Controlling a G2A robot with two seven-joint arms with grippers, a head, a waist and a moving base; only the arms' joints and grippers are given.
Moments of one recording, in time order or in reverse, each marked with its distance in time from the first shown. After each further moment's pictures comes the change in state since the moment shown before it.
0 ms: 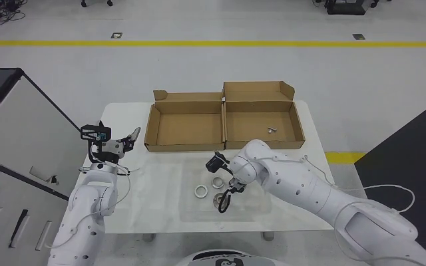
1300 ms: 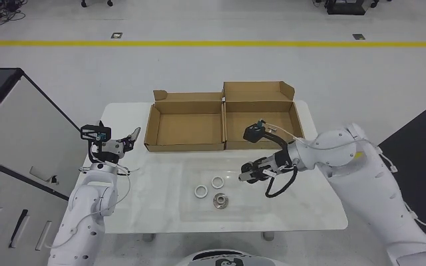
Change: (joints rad) left arm 0.000 0.000 0.000 0.000 0.000 0.000 0.000; right arm -0.318 0.253 0.697 -0.409 0.661 -0.132 -0.048
